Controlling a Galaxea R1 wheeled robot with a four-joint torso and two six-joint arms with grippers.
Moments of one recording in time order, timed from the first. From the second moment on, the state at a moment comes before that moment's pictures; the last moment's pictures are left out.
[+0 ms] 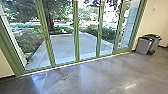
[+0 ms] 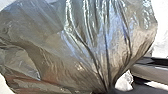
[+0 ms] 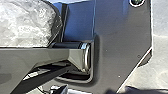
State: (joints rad) left arm 1.49 2.99 -2.67 -0.16 0.00 0.19; right arm -1.55 3.05 -2.71 0.07 -0.01 -0.16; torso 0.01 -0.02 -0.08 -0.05
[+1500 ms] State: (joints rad) left arm 1.49 2.99 -2.67 -0.15 0.00 0.21; right arm -1.55 3.06 -2.71 0.07 -0.01 -0.16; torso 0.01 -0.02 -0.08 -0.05
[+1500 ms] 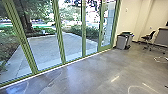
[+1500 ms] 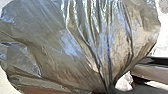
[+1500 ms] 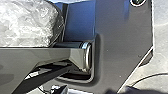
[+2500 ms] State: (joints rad) left arm 1.50 2.99 -2.67 -0.15 0.00 0.21; right arm -1.56 3.06 -2.71 0.07 -0.01 -0.16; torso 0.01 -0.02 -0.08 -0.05
